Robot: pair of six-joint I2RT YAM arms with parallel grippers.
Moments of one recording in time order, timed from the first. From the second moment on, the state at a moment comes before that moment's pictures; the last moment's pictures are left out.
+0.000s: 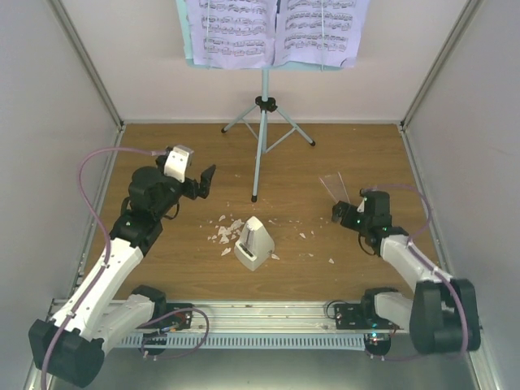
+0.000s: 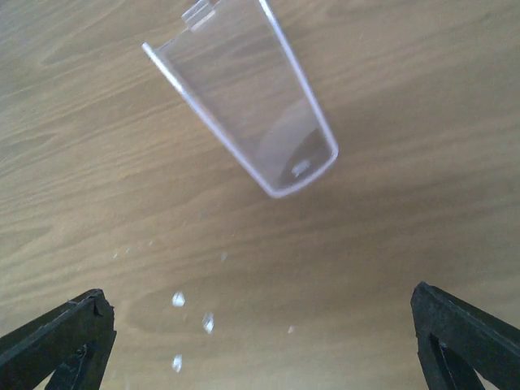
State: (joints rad) left arm -0.30 0.90 0.78 -0.04 0.08 0.06; right arm 0.09 1.07 0.43 -0.15 -0.09 0.43
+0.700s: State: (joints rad) left arm -0.71 0.88 0.81 -0.33 0.35 -0.18; right arm -0.03 1.71 0.91 -0.14 -0.22 0.14
